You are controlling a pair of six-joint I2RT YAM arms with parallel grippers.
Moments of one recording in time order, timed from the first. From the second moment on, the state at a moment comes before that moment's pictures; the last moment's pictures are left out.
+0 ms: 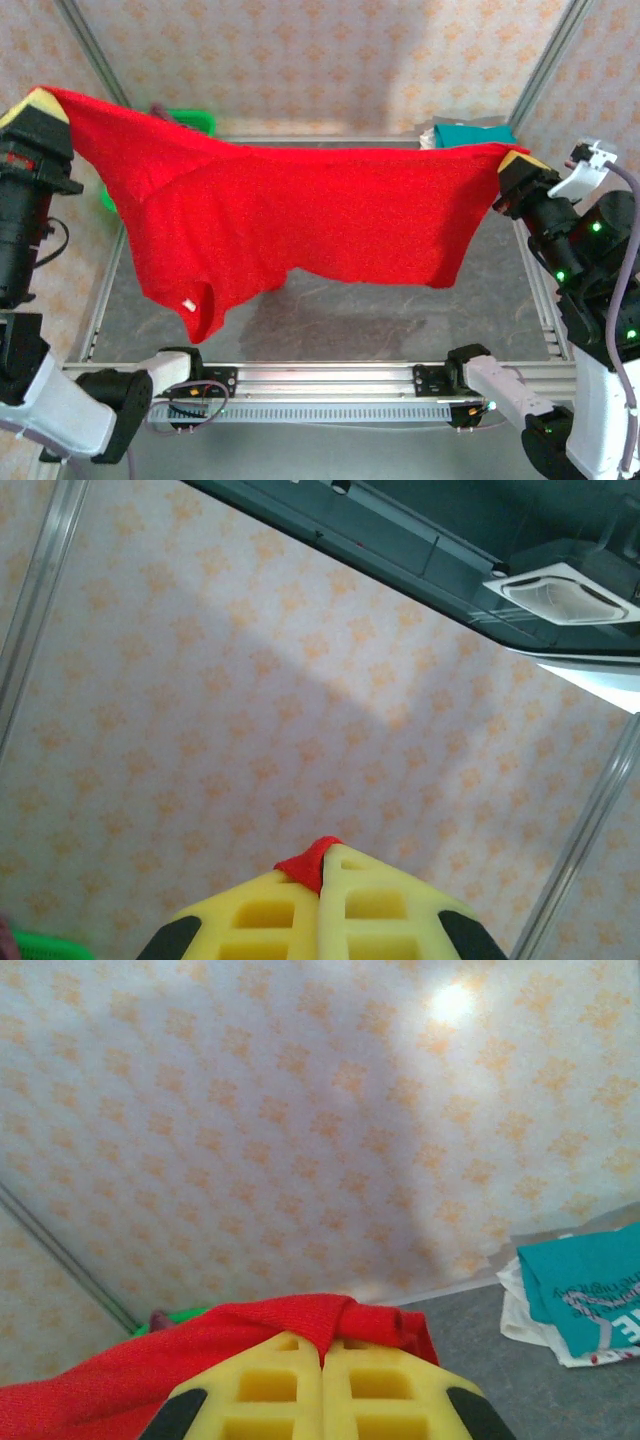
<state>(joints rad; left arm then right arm) 0.06 1.22 2.55 -1.04 0.07 -0.44 0.24 0.91 1.76 -0.91 0.07 0.43</state>
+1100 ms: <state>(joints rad) -0.06 2.16 2.39 -0.83 -0.03 -0.32 0.19 1.86 1.75 -0.62 0.19 0.50</state>
